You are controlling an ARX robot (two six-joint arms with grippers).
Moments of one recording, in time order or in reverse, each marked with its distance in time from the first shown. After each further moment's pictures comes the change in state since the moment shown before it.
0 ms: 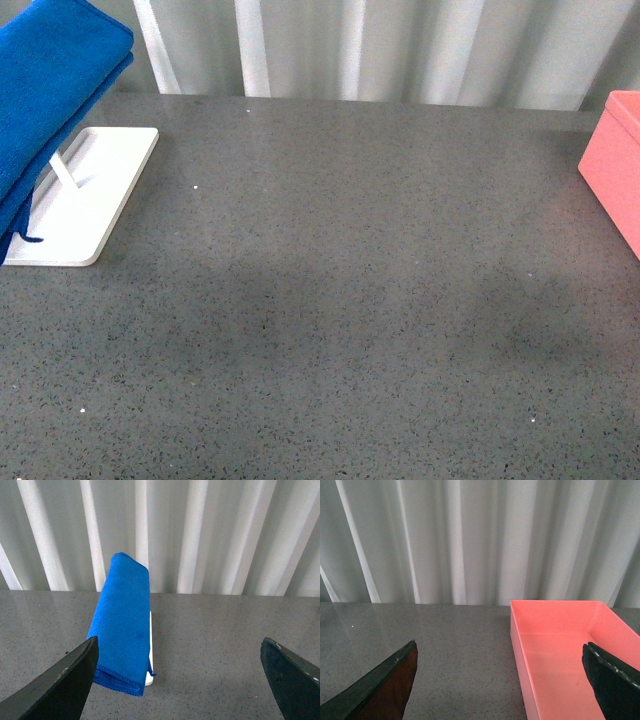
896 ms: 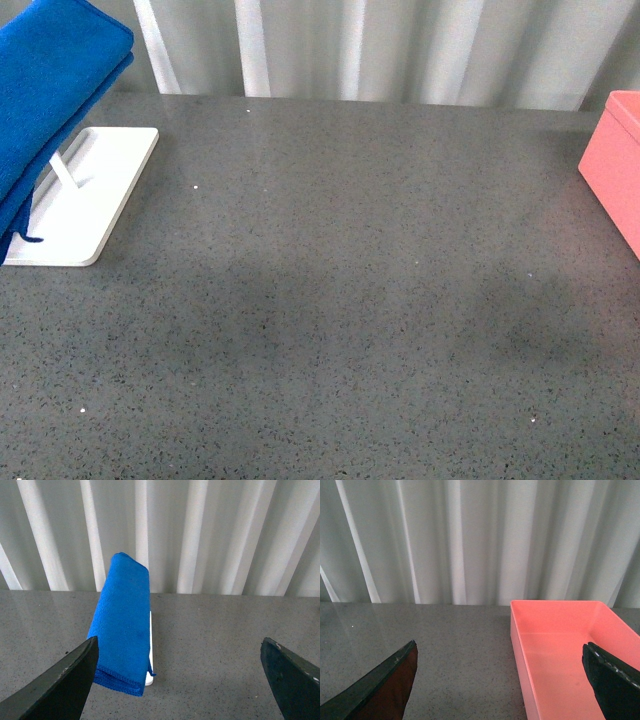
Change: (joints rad) left arm 0.000 0.000 0.000 0.000 0.000 0.000; right arm 0.000 0.000 0.000 0.000 0.000 0.000
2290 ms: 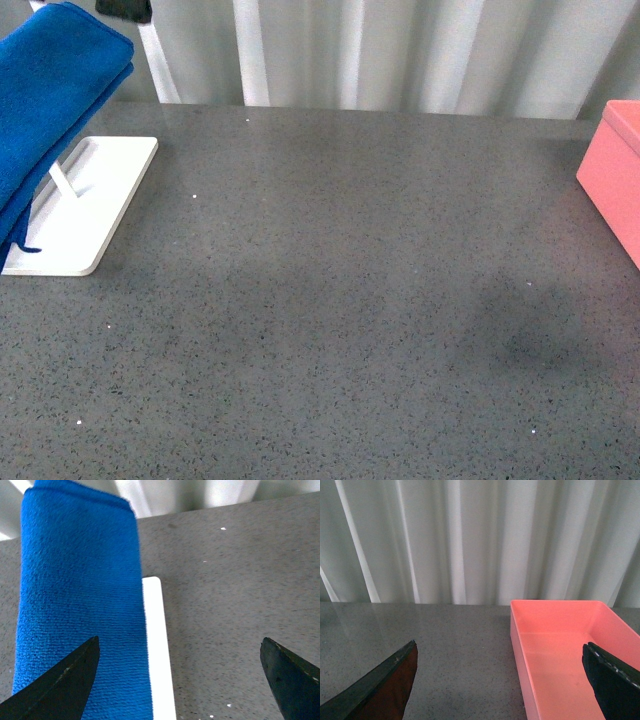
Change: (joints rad) left arm -0.042 1.898 1.310 -0.087 -0.106 0.143; right arm 0.000 0.000 0.000 0.000 -0.001 0.000
